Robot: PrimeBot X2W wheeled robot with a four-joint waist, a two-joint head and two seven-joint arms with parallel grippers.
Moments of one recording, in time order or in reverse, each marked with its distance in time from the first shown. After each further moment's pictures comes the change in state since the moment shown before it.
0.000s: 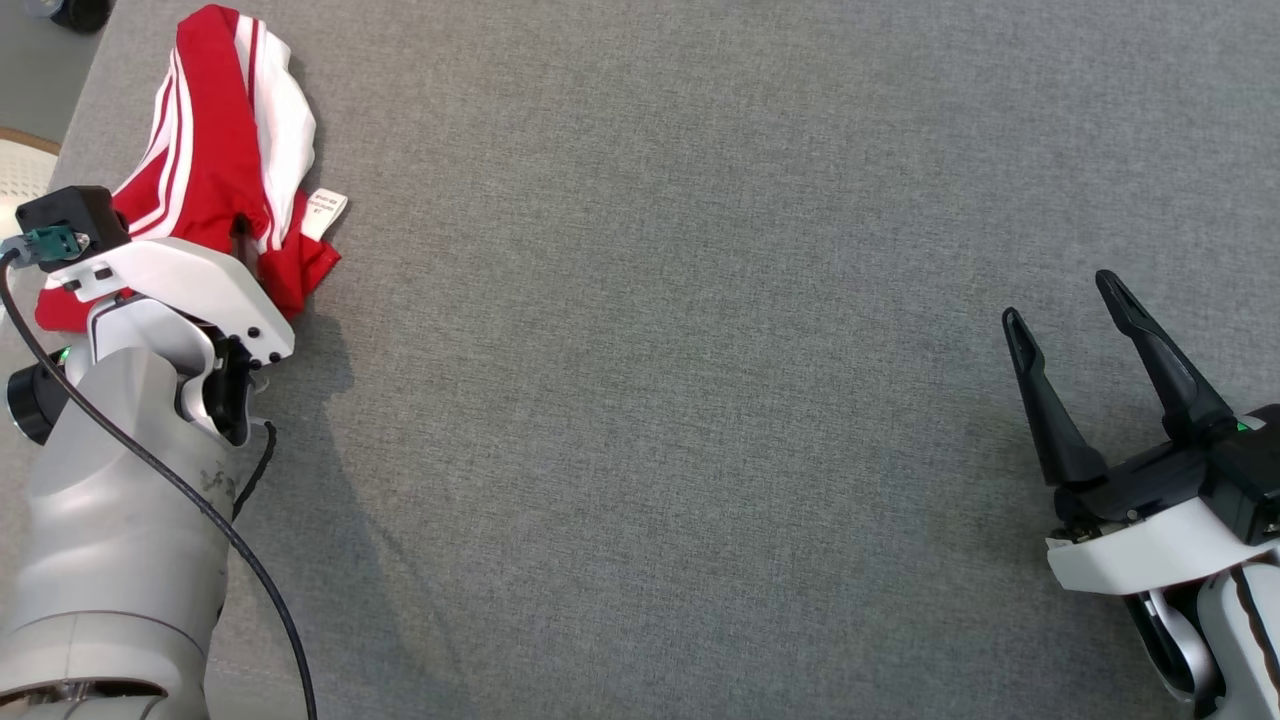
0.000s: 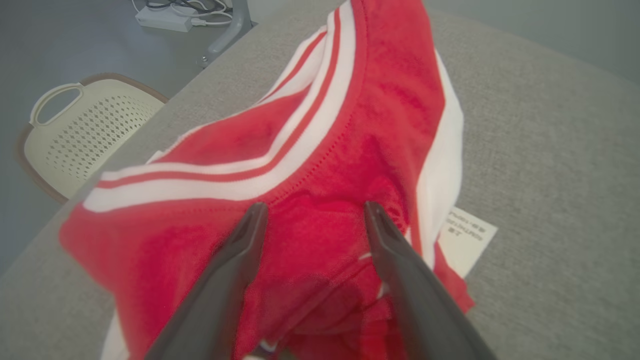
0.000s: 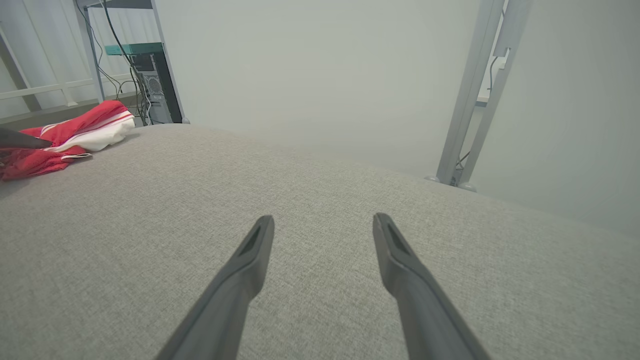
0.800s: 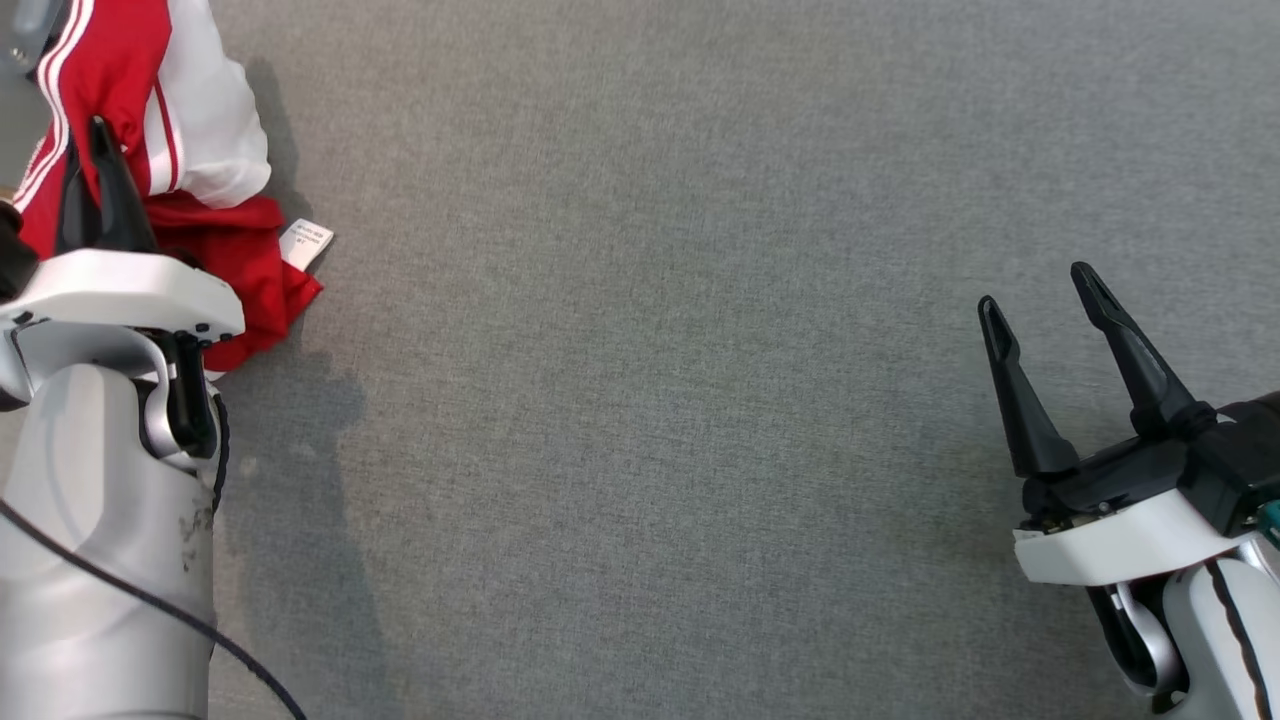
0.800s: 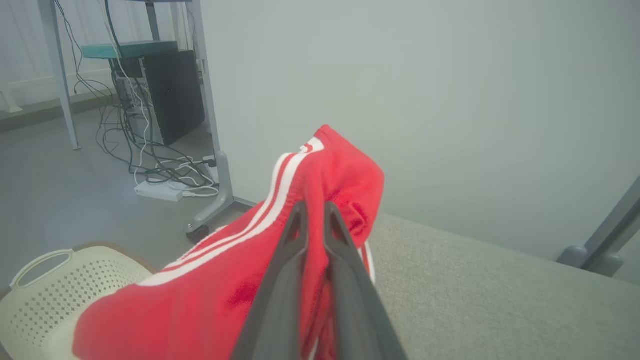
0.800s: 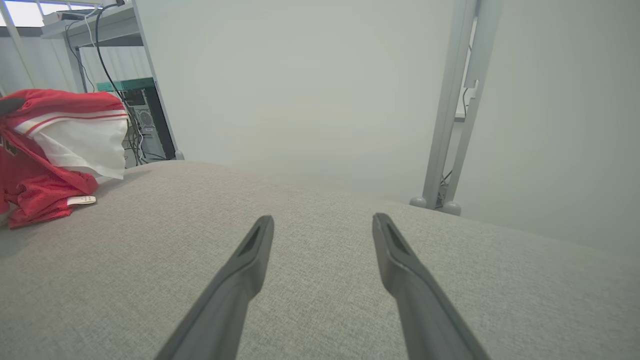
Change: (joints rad) left arm 0.213 -0.007 0.112 -0.497 0.086 -0.027 -0.254; right arm -0.017 0.069 0.000 0.004 0.021 0.000 0.000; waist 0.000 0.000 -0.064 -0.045
